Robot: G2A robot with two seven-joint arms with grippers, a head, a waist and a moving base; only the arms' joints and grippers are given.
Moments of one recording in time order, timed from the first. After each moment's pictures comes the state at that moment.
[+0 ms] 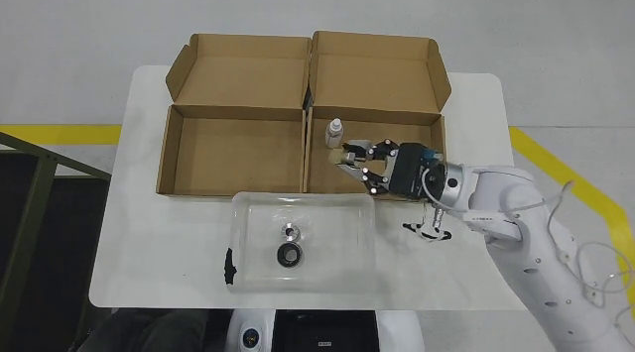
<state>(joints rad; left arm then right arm) -0.29 -0.19 -0.48 -1.38 1.96 -0.31 0.15 -1.13 -1.01 1.18 -1.91 -1.05 -0.76 0.16</state>
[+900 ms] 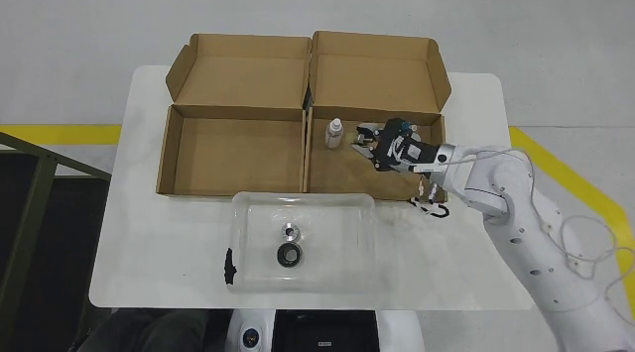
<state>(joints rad) -0.29 -0.19 -0.48 -1.38 1.96 -0.31 0.15 -0.99 -1.03 1.12 -1.71 -1.15 -0.73 0.33</state>
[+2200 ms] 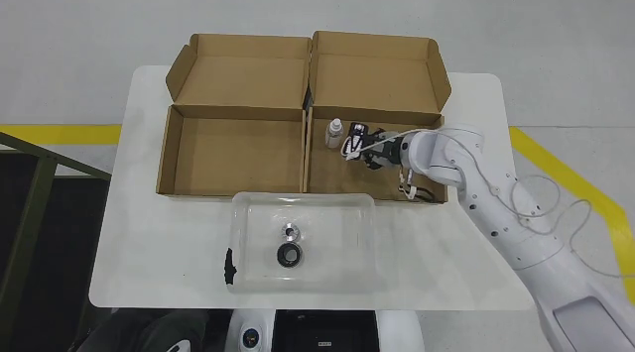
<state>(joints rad) -0.29 -0.19 -0.48 -1.38 1.96 -0.31 0.15 -0.74 -1.11 0.85 -1.43 -1.26 -0.72 0.59</state>
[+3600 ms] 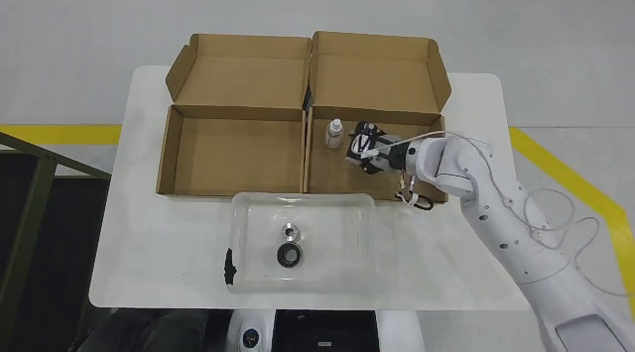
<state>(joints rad) -0.29 -0.19 -0.48 -1.38 1.96 -0.31 0.15 -0.87 -1.10 0.98 -1.55 -1.16 -0.73 0.49</state>
